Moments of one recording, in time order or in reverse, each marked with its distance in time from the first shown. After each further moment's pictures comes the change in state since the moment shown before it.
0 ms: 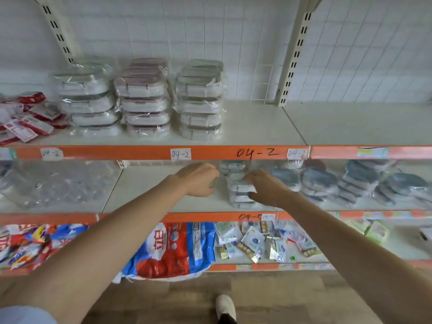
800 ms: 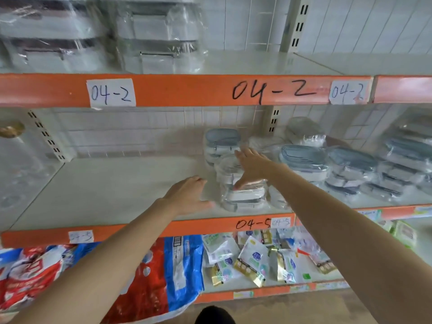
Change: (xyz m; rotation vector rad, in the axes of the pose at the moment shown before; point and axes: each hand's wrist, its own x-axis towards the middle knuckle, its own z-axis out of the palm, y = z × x) left_hand 0.142 -0.040 0.243 -0.194 0.030 -0.144; right_hand 0.173 0.099 0.170 -0.071 -0.135 0.132
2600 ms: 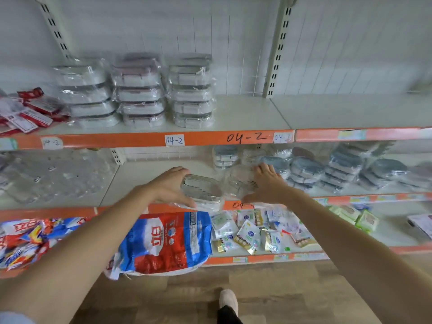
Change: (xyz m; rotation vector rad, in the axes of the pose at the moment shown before) left_hand -0.216 0.052 -0.195 -0.196 -0.079 -0.078; right_hand -0.270 -0.068 -0.119 0.191 0.105 0.078
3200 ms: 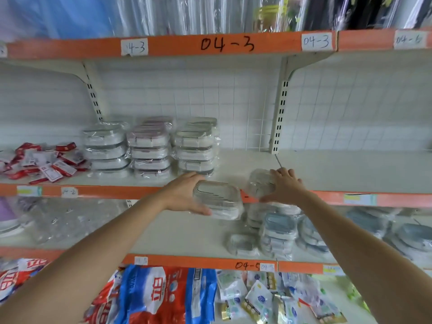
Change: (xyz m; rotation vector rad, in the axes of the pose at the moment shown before) left_hand 0.036 0.074 -0.103 0.040 0.264 0.067; right_hand 0.079 0.074 -0.116 0.020 0.190 0.032
